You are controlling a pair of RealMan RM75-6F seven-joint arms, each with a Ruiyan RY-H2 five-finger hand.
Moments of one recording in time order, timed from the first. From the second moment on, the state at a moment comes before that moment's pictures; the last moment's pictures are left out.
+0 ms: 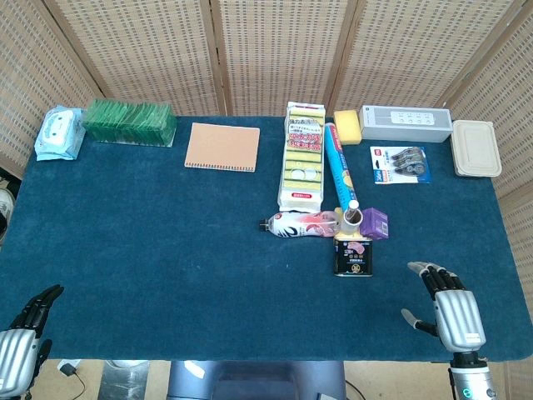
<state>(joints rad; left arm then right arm) 0.16 -1.29 0.11 -1.60 1.74 1.72 -0.03 0.06 -1.28 -0.01 -1.71 -1.61 1.59 -0.13</state>
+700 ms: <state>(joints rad) 0.16 -1.30 0.12 -1.61 1.75 1.71 -0.02 0.16 -1.31 0.10 -1.69 -1.52 1.46 -0.05</state>
